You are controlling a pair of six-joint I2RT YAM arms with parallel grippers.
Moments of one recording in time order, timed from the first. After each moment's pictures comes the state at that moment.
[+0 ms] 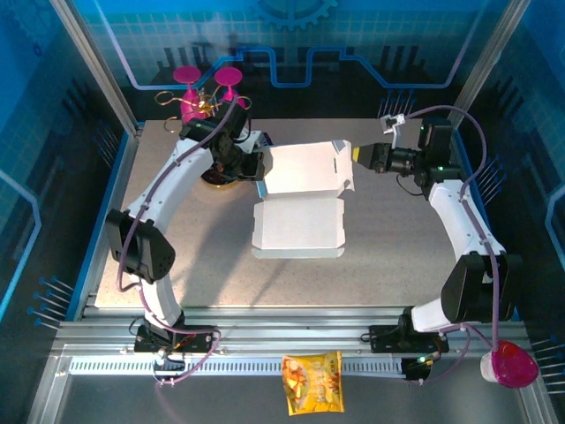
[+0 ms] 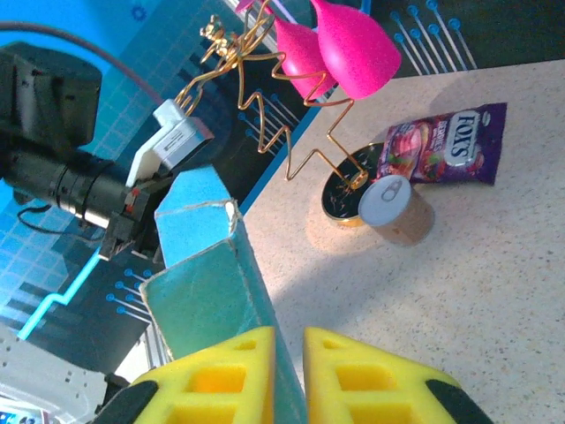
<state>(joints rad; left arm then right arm) -0.35 1.83 1.88 -1.20 0.32 -0.26 -0.02 1.45 1.22 -0.28 -1.08 0.29</state>
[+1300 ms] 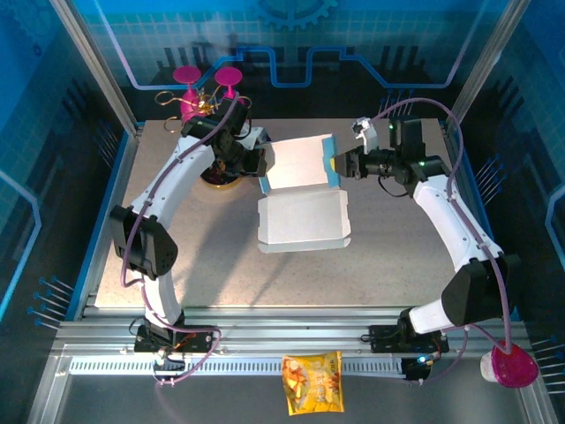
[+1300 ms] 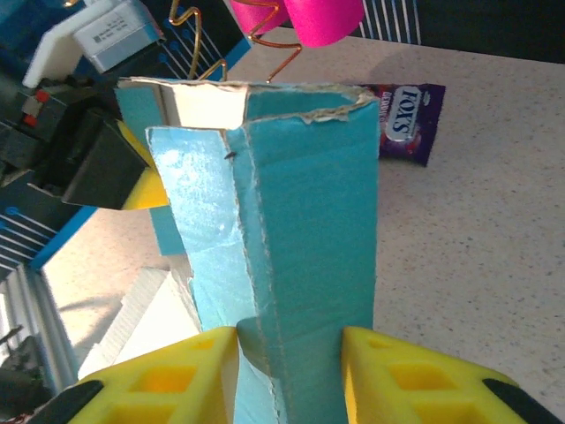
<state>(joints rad) -0.34 1.86 1.91 -1.17 0.35 -0.24 0.20 1.45 1.35 -0.55 -0.67 0.02</state>
